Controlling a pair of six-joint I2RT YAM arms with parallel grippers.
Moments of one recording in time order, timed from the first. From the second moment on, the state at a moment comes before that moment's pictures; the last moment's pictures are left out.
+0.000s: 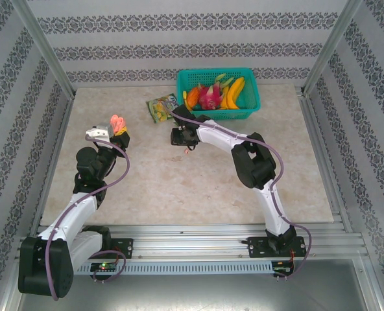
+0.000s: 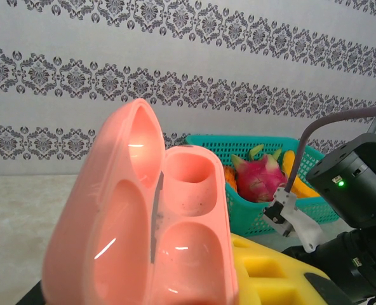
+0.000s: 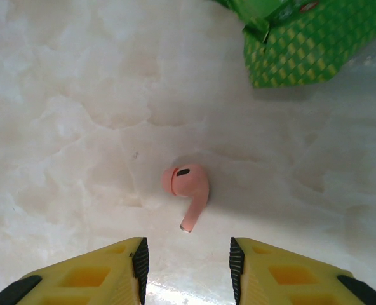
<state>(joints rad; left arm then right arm) -0.04 0.98 0.41 0.59 0.24 -0.19 0.65 2.27 1.82 -0.60 -0.04 0.59</state>
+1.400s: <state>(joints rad) -0.04 0.99 0.41 0.60 0.24 -0.19 0.71 1.86 1.25 -0.50 -0.09 0.76</state>
